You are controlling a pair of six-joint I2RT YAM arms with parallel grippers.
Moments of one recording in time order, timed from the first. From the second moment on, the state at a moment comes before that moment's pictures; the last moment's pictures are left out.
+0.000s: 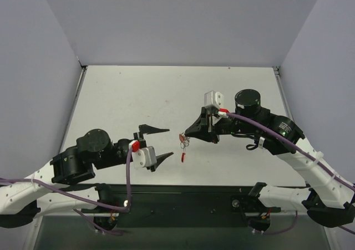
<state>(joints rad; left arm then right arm) -1.23 0.77 1.12 -0.43 0.08 0.48 0.86 1.08 1.43 -0.68 -0.55 -0.26</state>
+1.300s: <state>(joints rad) -0.49 1.14 1.34 -0.27 1.20 -0.23 0.84 1.06 1.40 -0.71 -0.62 -0.29</state>
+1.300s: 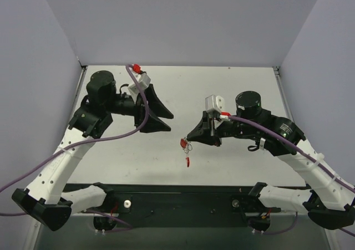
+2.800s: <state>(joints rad) -0.72 1.26 1.44 -0.60 1.04 0.02 0.84 1.07 1.40 -0.71 -0.62 -0.29</state>
